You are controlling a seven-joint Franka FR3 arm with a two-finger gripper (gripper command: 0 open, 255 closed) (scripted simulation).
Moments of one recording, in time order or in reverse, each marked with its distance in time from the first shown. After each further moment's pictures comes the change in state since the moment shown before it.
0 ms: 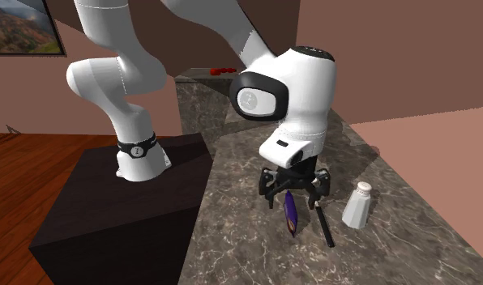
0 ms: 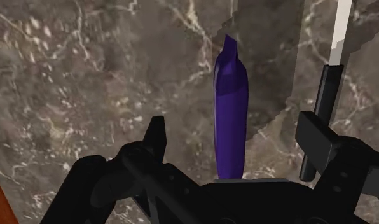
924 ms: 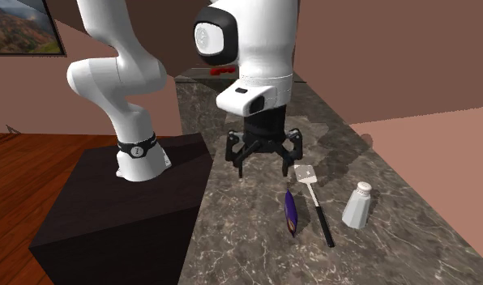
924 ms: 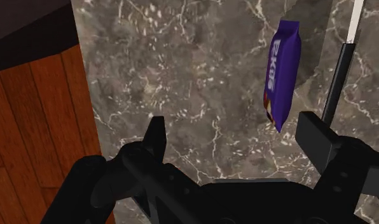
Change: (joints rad) arm -0.102 -0.387 0.023 -0.164 0.307 -0.157 -0.332
